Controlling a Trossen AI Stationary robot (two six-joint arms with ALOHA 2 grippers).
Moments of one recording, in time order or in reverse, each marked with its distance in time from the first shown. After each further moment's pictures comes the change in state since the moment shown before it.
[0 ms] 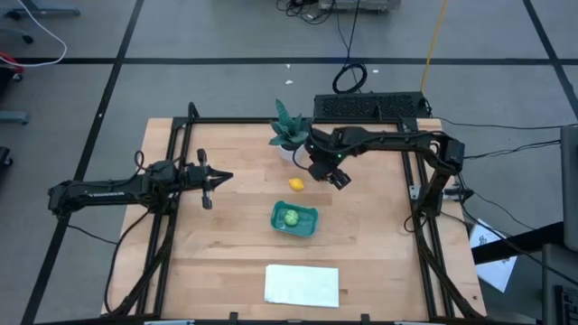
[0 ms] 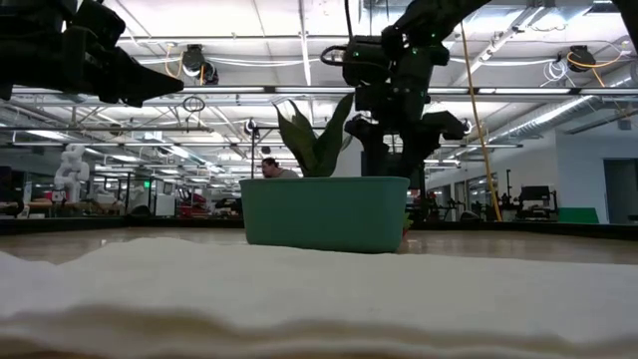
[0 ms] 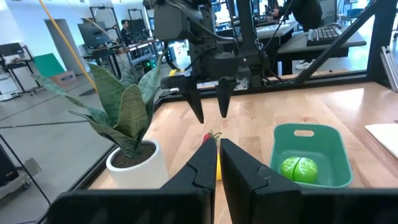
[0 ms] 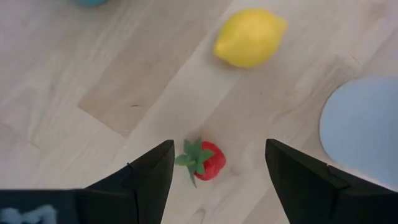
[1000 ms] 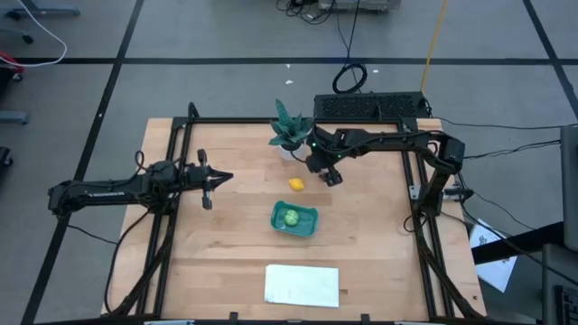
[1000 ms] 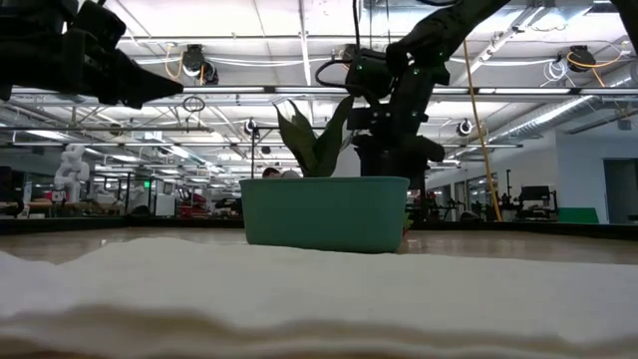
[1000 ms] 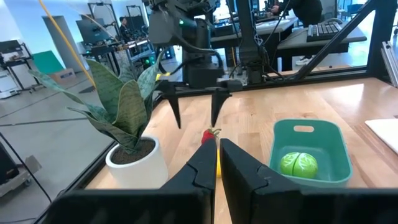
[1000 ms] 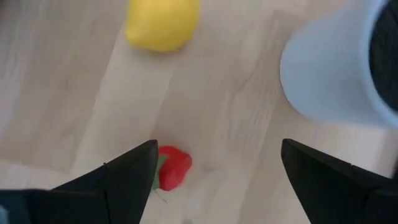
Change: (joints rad) left arm 0.000 0.000 0.000 -0.016 0.000 0.003; right arm -0.037 0.000 -0.102 0.226 0.083 0.260
